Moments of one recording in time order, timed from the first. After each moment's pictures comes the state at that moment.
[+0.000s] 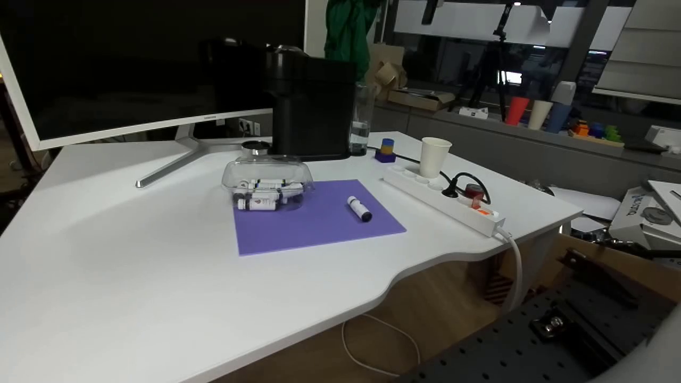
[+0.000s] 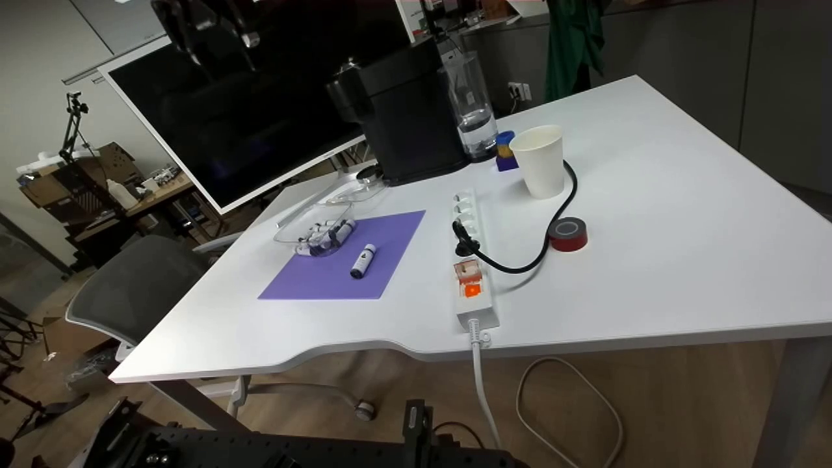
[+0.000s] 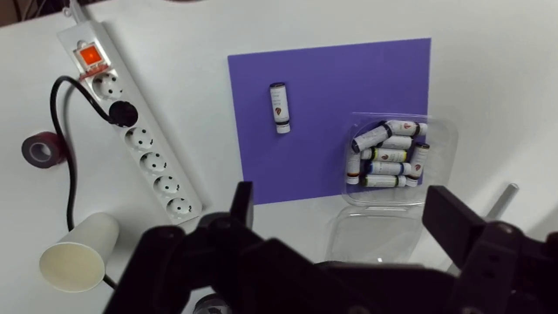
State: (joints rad) arm -0.07 -0.26 -0.11 -2.26 0.09 2.03 0.00
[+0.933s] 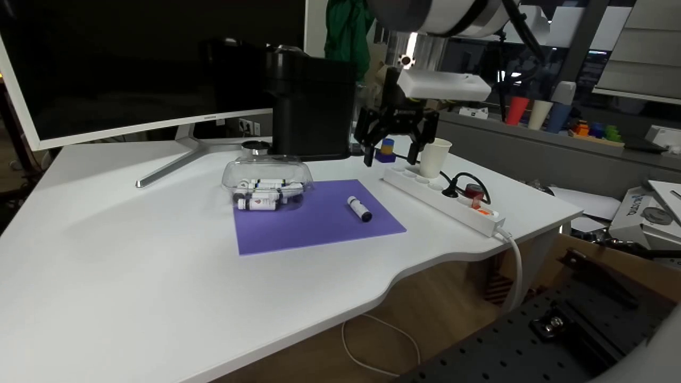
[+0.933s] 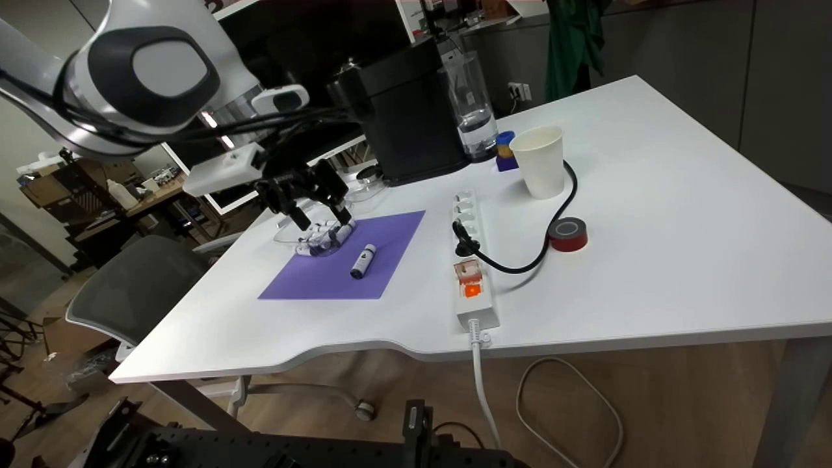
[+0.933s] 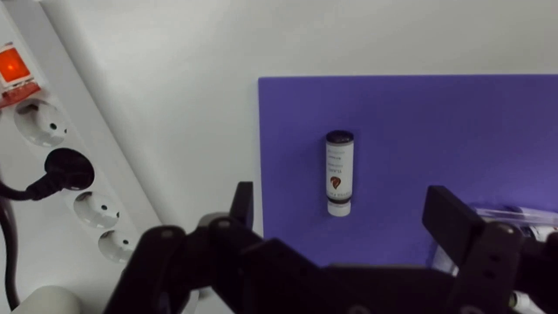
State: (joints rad) arm -0.08 0.05 -0.08 -2.65 -0.02 2.80 0.01
